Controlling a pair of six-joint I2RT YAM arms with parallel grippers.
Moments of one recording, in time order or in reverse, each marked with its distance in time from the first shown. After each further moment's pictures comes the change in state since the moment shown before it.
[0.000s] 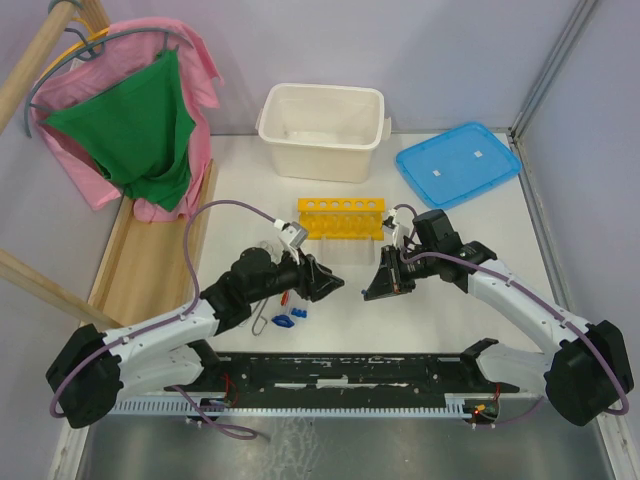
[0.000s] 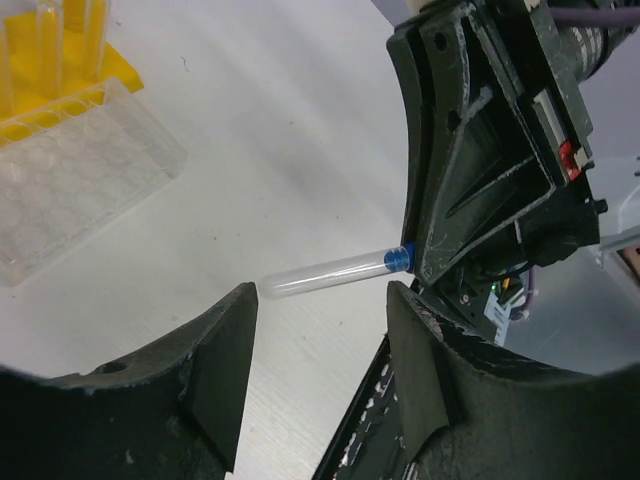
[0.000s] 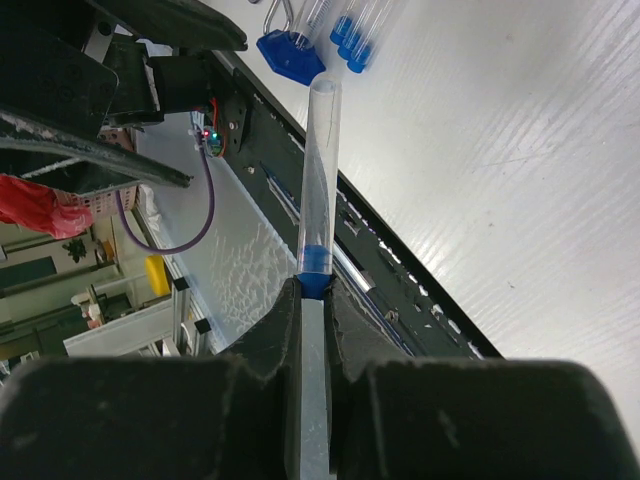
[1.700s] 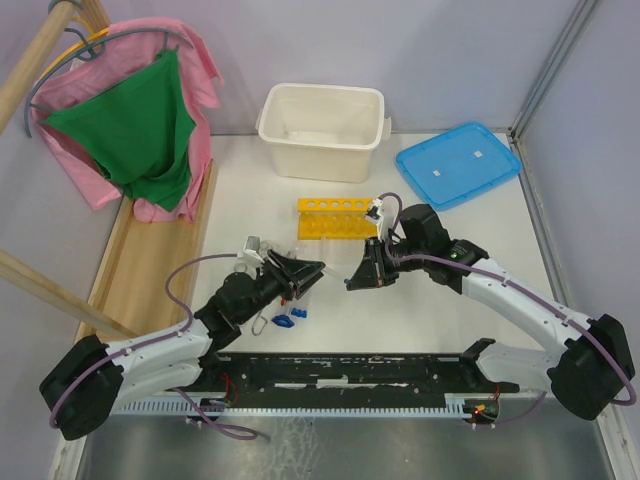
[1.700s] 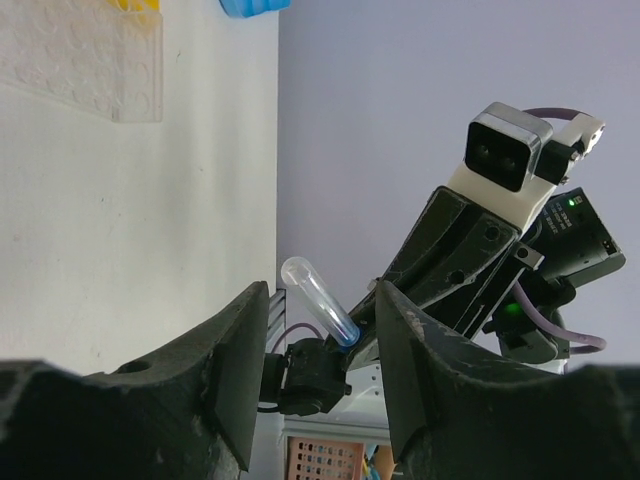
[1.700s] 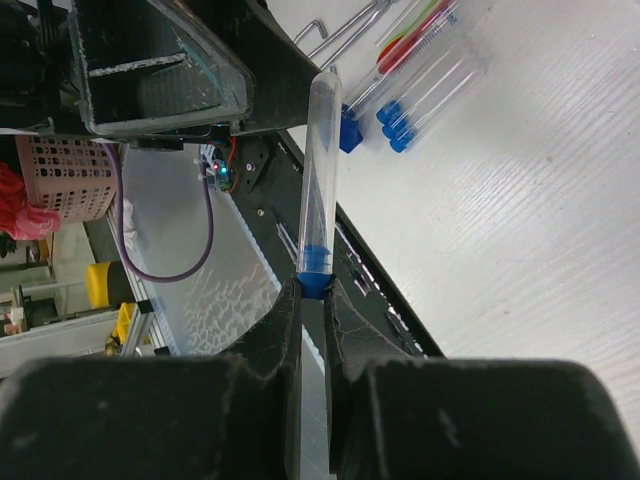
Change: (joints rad) left arm 0.021 -0.089 -0.262 0.294 -0.295 -1.008; right arm 0.135 0.018 0.070 0.155 0.106 0.021
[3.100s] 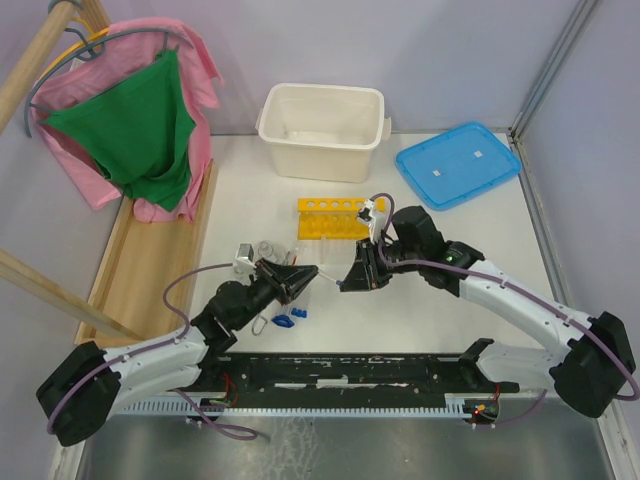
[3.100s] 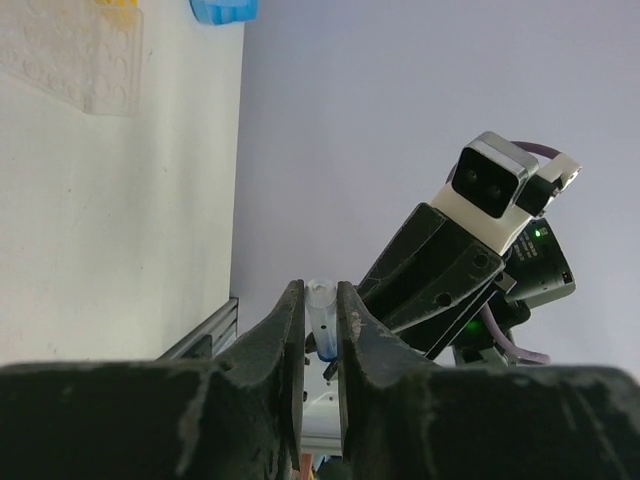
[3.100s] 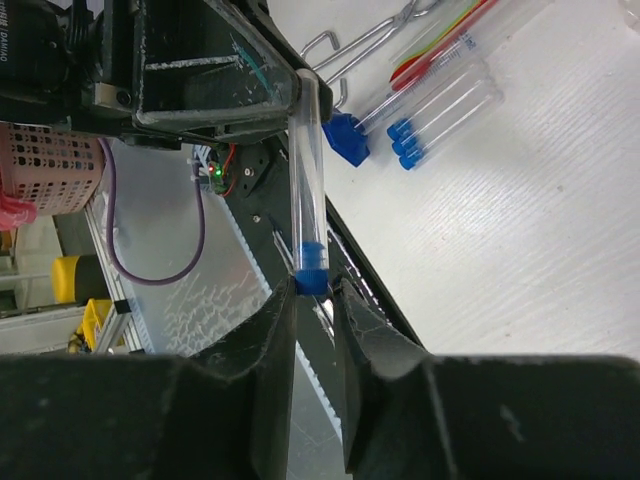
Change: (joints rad) left arm 0.000 -0.041 -0.085 0.101 -0.033 -0.119; right arm 0.067 0.002 0.013 0.043 0.048 -0.012
